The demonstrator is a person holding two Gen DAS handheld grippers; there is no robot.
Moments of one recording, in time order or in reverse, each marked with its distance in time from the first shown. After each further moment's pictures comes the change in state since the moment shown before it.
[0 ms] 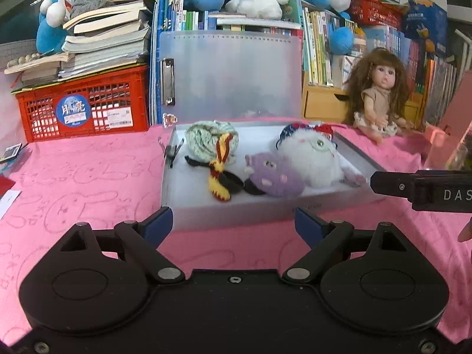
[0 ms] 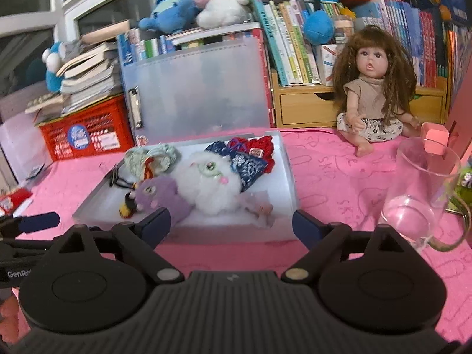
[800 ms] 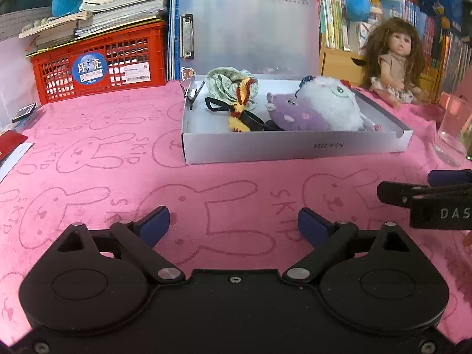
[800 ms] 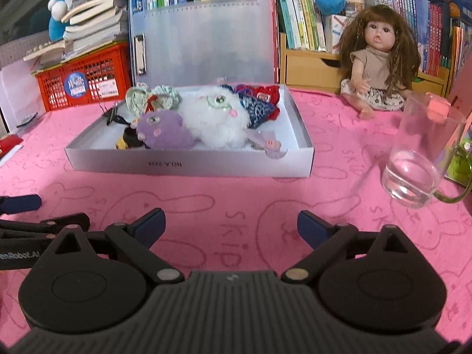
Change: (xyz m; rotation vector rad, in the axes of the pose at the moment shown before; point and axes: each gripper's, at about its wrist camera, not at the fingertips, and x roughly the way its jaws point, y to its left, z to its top) left arm 0.002 0.010 -0.044 -0.019 0.119 0.057; right arm 0.009 0.021 -0.046 -0.078 0.122 -0.060
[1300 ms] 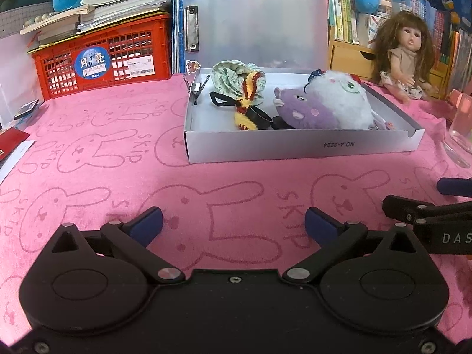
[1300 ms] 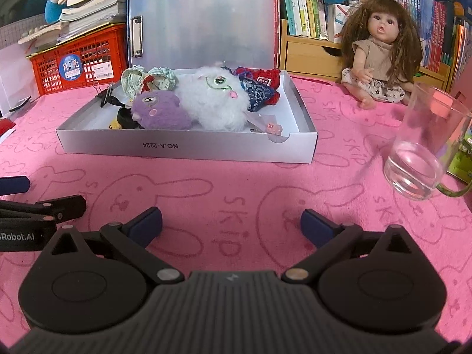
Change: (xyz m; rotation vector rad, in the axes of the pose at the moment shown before) left arm 0.012 -0.001 0.008 -0.013 0.034 0.028; right arm 0.009 0.006 -0.003 -0.024 0.050 -0.024
